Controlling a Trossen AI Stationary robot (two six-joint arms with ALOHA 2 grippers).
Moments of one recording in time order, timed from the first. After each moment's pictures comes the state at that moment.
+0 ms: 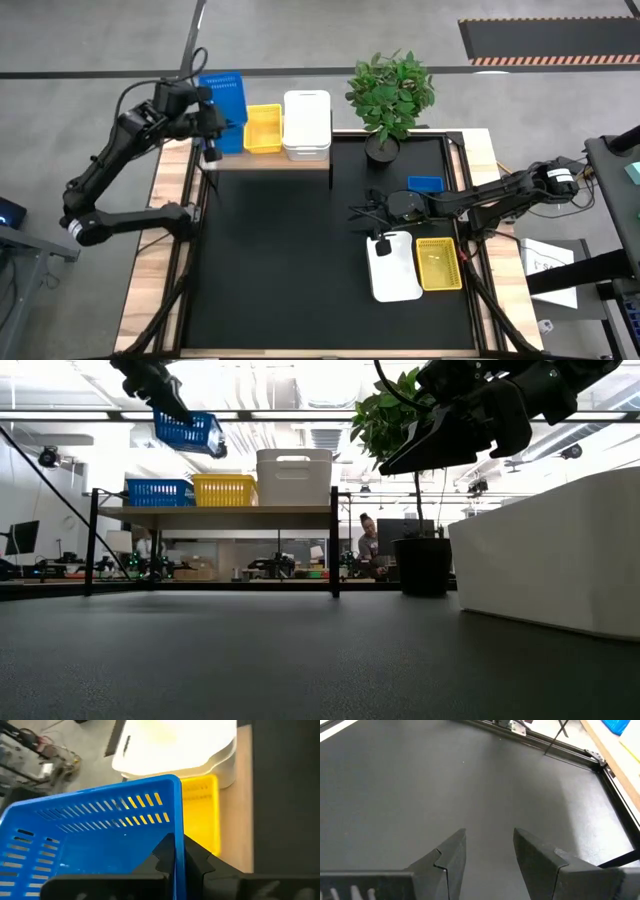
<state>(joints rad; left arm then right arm) 0.89 0.99 1.30 -0.96 0.18 0.81 0.07 1.32 0.65 0.20 0.00 -0.29</state>
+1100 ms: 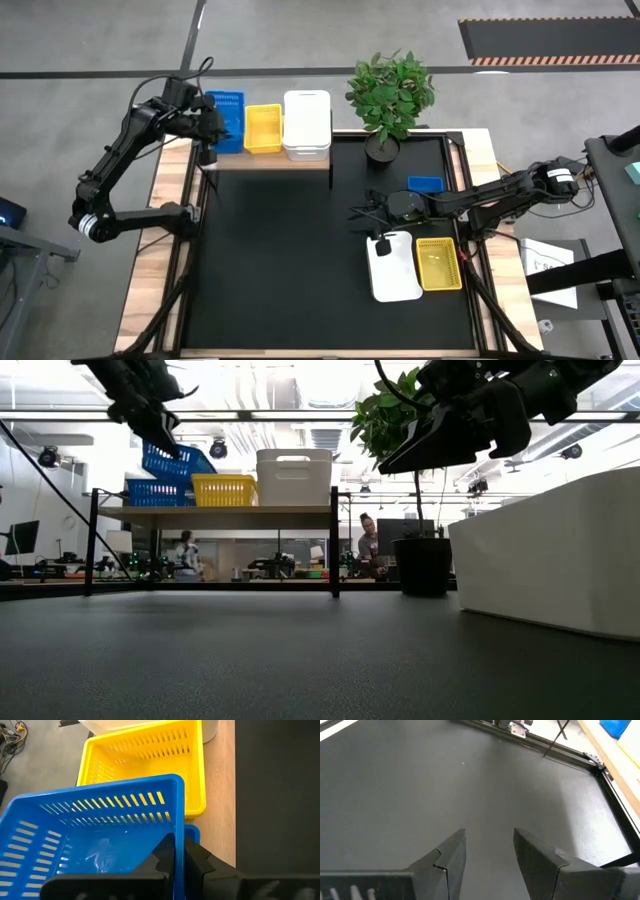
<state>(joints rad) 1.09 1.06 1.23 -1.07 0.35 0.95 0.07 1.32 0.65 0.21 0.00 -0.30</state>
